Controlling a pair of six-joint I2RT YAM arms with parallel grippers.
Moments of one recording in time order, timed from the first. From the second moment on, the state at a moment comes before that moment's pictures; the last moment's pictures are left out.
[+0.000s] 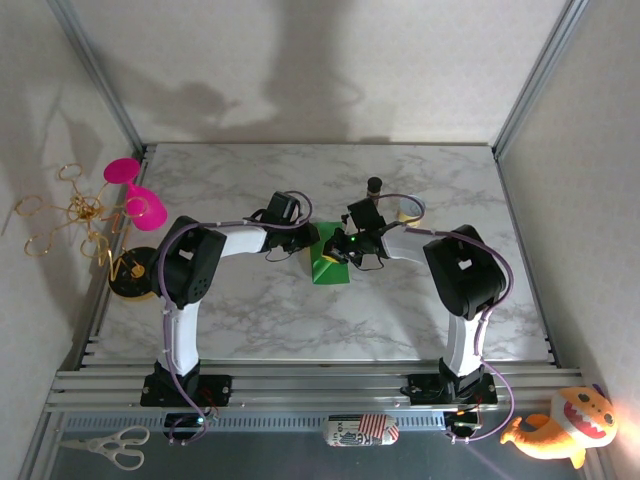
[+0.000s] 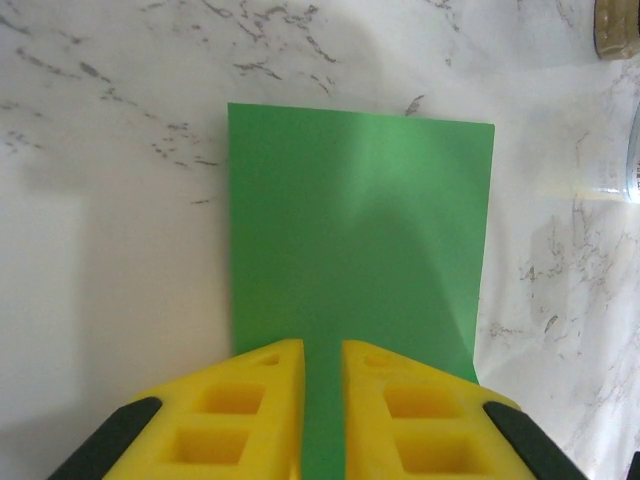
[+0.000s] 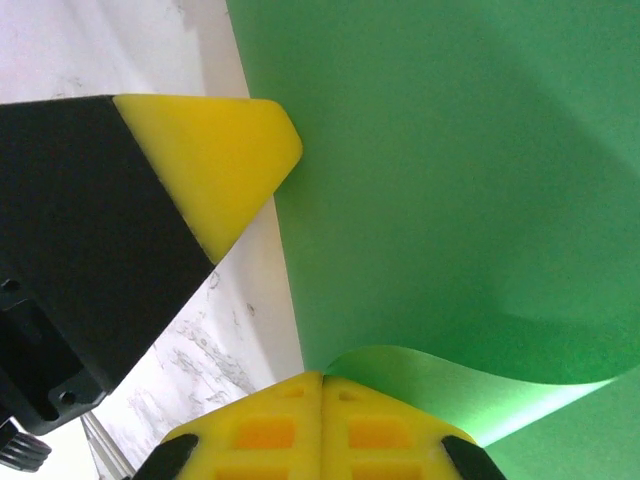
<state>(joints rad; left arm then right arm) -0.46 2.04 1.18 -0.01 0.35 -0.81 0.56 1.91 1.08 -0.12 -0.53 0.85</state>
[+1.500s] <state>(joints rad) -0.46 2.04 1.18 0.00 0.35 -0.82 0.57 1.96 1.11 -0.10 -0.49 0.86</state>
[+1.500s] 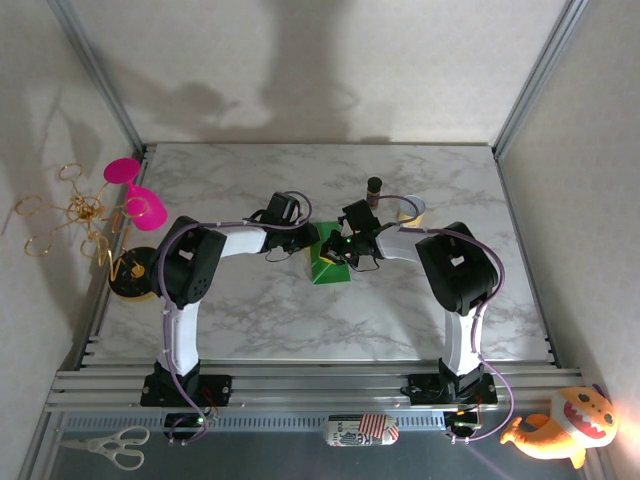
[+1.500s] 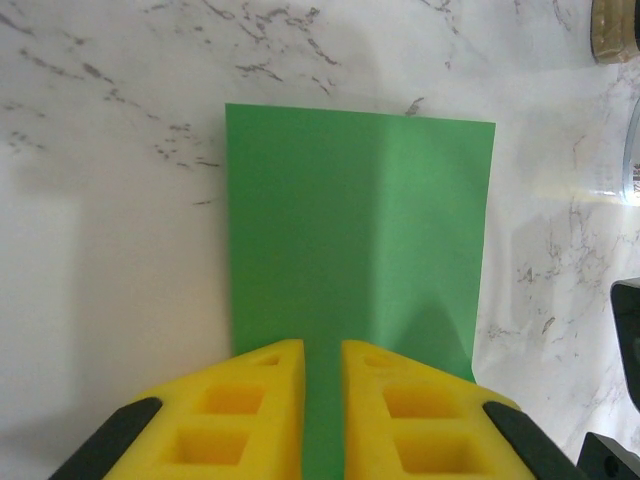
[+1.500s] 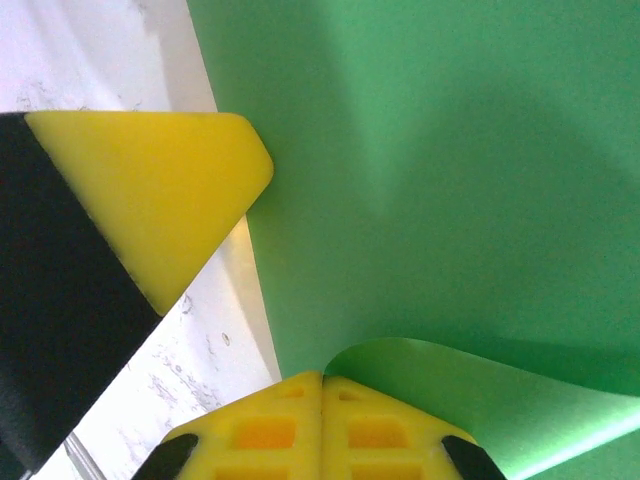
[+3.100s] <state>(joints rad) -0.46 2.04 1.17 0.00 0.36 -0.82 0.57 1.98 1.12 -0.13 -0.49 0.83</state>
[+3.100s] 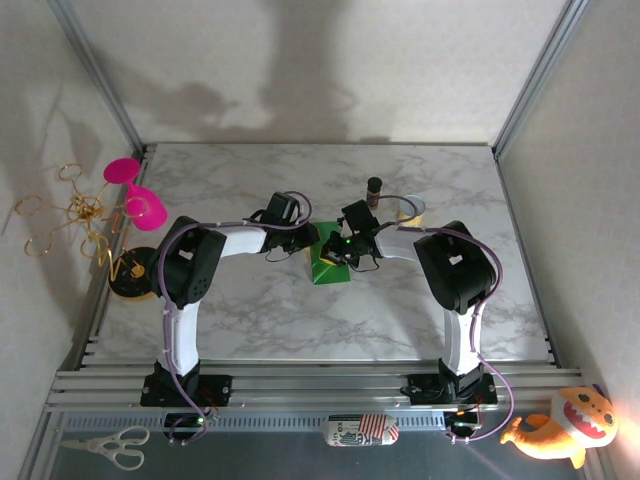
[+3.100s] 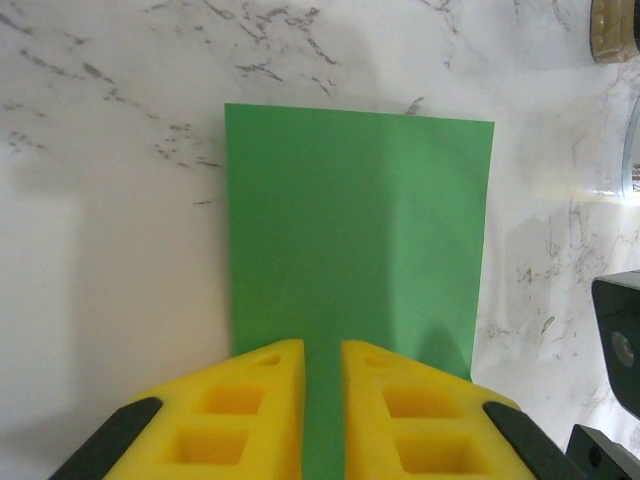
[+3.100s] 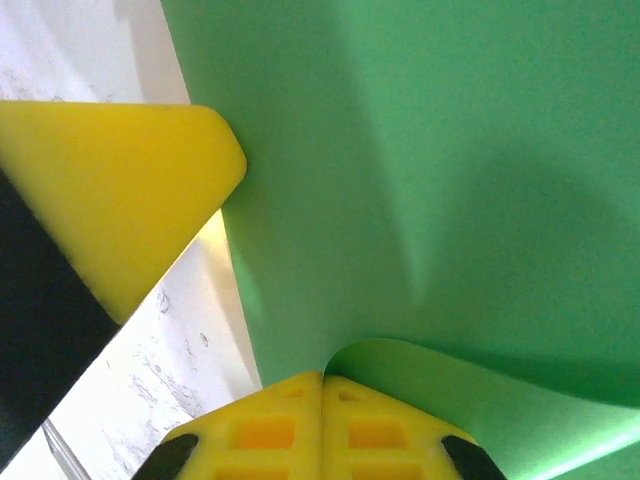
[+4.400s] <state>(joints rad) -0.42 1.78 0.99 0.02 0.25 -0.93 0.58 1.99 1.13 -0.11 -0.52 0.83</state>
